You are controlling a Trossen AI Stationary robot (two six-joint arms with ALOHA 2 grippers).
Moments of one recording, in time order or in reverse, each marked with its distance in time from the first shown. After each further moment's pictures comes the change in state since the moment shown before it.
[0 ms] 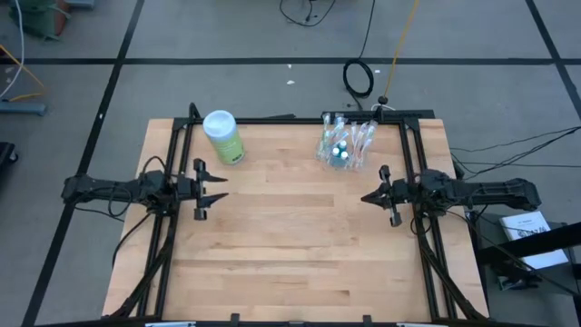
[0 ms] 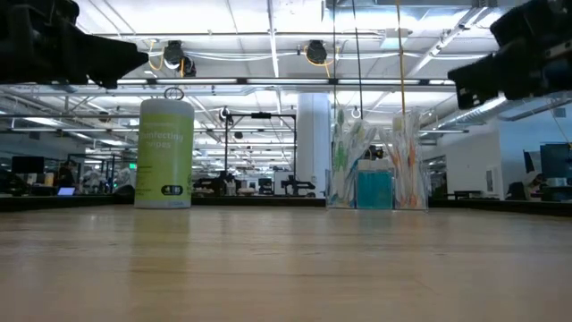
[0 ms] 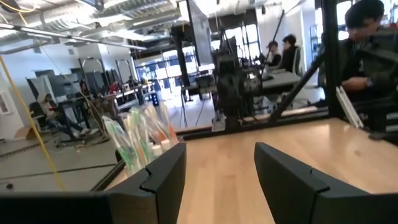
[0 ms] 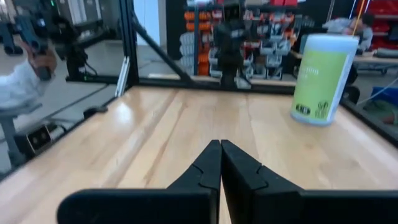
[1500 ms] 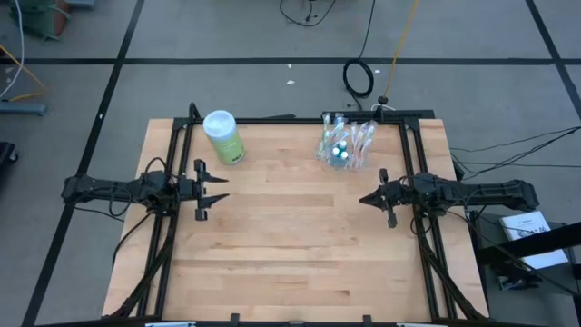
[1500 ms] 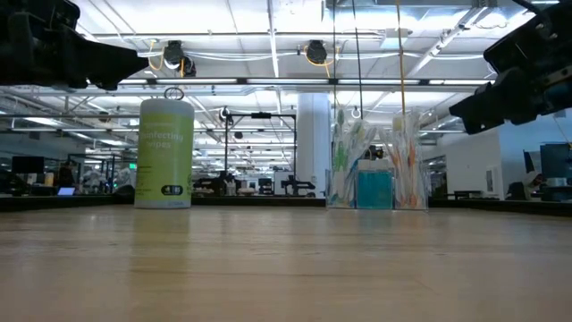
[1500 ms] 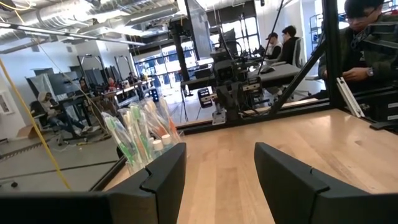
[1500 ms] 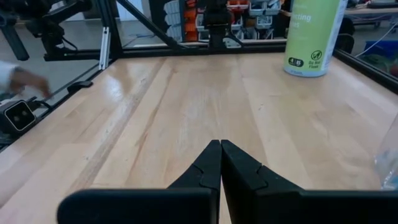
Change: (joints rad) left arm 0.000 0.000 0.000 -0.023 -0.002 0.019; right arm -0.001 -0.042 -0.059 -0.161 0.058 0.066
